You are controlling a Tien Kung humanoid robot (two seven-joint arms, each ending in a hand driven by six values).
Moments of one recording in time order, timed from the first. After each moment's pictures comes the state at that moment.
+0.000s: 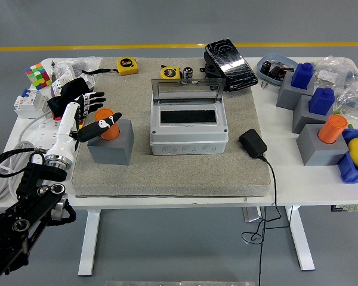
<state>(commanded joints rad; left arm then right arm) -0.33 0.18 -1.03 -1.06 1.15 0.39 -0.30 0.06 -0.25 0.45 0.36 -0.33 -0.01 -0.14</state>
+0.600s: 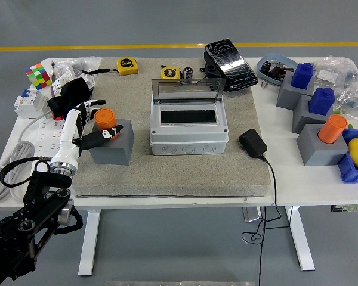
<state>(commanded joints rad) -0.34 0.16 -0.97 -1.00 1.01 0.42 -0.40 0.06 -0.25 0.44 0.36 -0.33 -0.01 -0.14</state>
